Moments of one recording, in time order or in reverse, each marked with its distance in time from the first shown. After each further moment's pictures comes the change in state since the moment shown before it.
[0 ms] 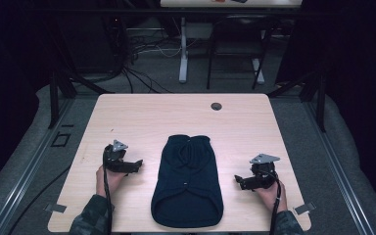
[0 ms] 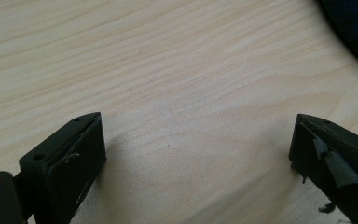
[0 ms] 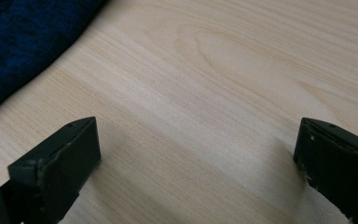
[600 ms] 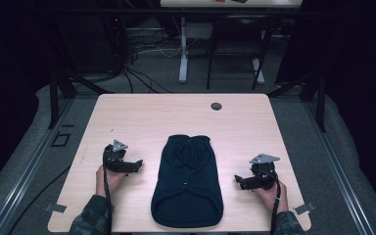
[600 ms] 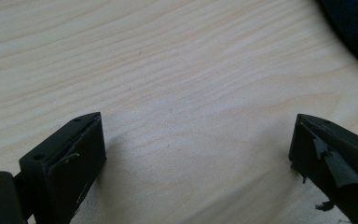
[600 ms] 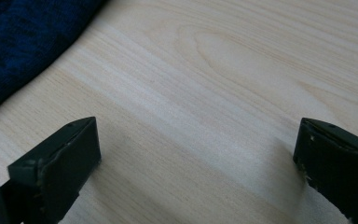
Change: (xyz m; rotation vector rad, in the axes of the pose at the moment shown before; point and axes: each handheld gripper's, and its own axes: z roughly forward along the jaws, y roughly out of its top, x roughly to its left) left arm 0.000 0.000 0.000 0.000 0.001 0.000; right arm 0.000 0.000 0.000 0.001 -0.004 0.001
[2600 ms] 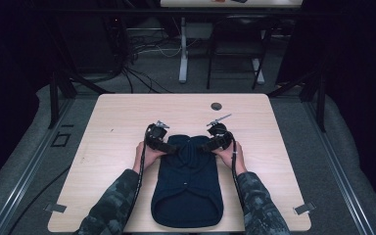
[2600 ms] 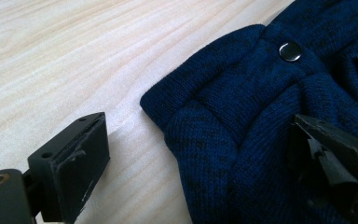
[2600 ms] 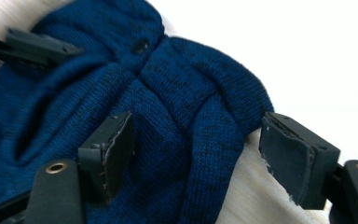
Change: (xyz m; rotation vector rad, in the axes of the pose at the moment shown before) left arm -0.068 0.099 0.084 0.090 -0.243 0.075; right arm 0.033 0.146 0.102 0.195 0.239 0.022
